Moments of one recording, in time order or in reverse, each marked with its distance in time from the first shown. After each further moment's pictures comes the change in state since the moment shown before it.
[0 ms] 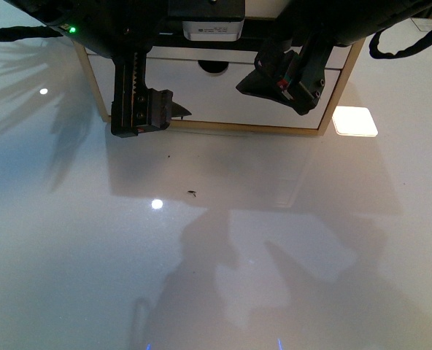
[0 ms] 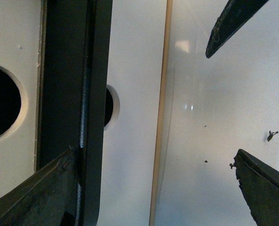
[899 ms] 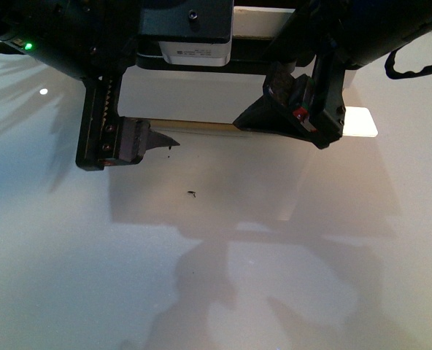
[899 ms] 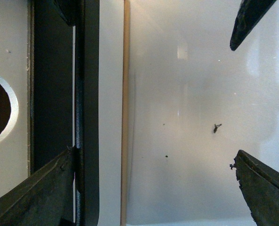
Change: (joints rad) left arm -0.002 -0.106 -0.106 -0.119 0.062 0.053; right arm 0.032 -0.066 -0.044 -0.217 -0.076 -0.052
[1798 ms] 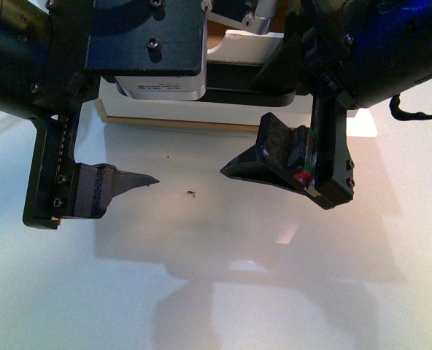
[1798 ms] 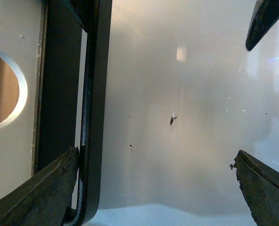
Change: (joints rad) left arm -0.013 -0.188 -0.200 0.066 0.019 -0.080; right arm 0.061 -0.136 -0.155 0.068 -0.013 0.046
